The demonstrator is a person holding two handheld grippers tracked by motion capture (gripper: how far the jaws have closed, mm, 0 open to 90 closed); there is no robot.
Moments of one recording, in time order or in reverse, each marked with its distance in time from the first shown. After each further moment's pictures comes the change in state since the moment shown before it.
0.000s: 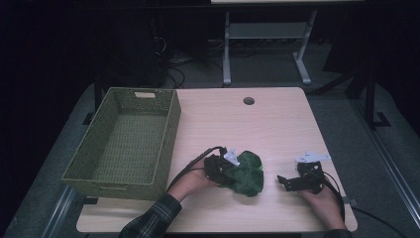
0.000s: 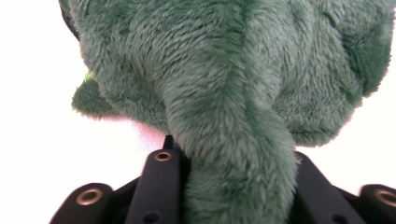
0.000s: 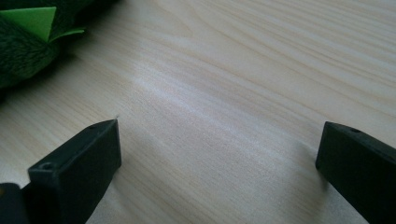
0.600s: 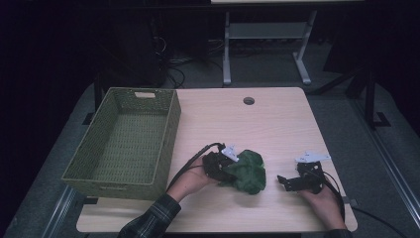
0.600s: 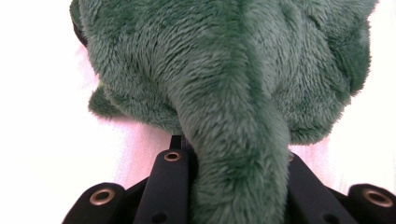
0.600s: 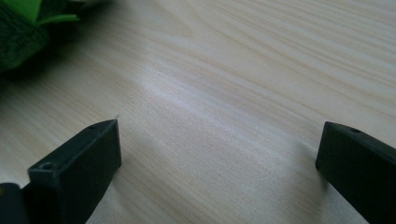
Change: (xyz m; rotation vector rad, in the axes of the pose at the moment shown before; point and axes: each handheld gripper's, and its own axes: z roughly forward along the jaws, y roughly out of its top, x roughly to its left) left arm -0.004 0.008 -0.019 -0.047 -0.014 -0.036; right arm 0.000 0.000 0.000 0.000 0.000 0.002
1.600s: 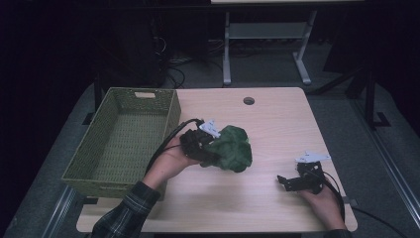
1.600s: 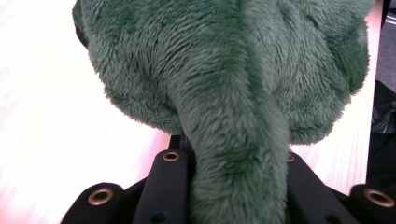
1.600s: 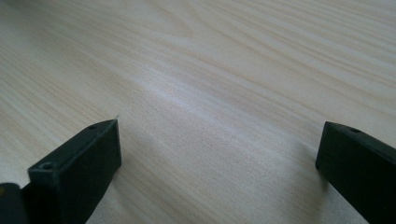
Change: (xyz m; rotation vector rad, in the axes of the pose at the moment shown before) left arm 0.009 0.016 -0.108 -0.023 0.137 -0.044; right arm 0.000 0.000 0.000 0.001 0.001 -0.002
